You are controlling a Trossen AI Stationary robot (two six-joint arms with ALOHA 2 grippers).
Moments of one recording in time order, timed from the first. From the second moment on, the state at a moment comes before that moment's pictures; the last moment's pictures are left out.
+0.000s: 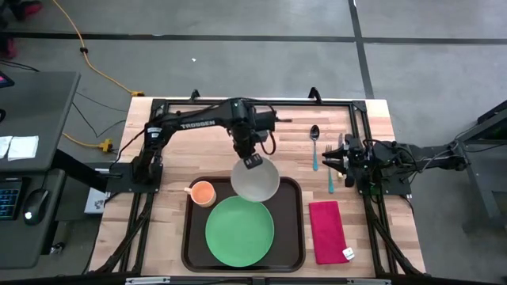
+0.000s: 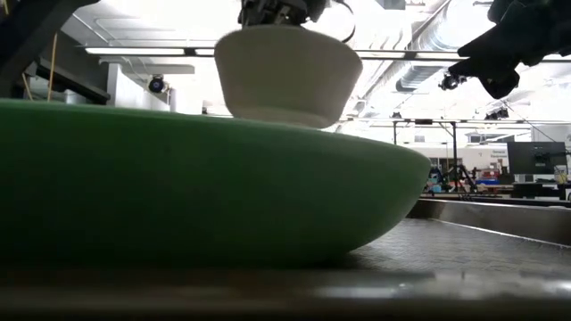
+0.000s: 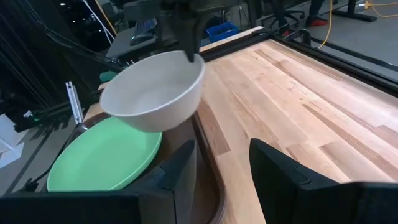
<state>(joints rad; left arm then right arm) 0.18 2.05 2.09 -1.49 0.21 -0.29 0.12 0.26 0.36 -0.35 0.23 0.38</state>
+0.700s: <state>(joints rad) 0.06 2.05 2.09 -1.50 0.22 -0.31 0.12 0.26 0.36 -0.35 0.22 0.39</state>
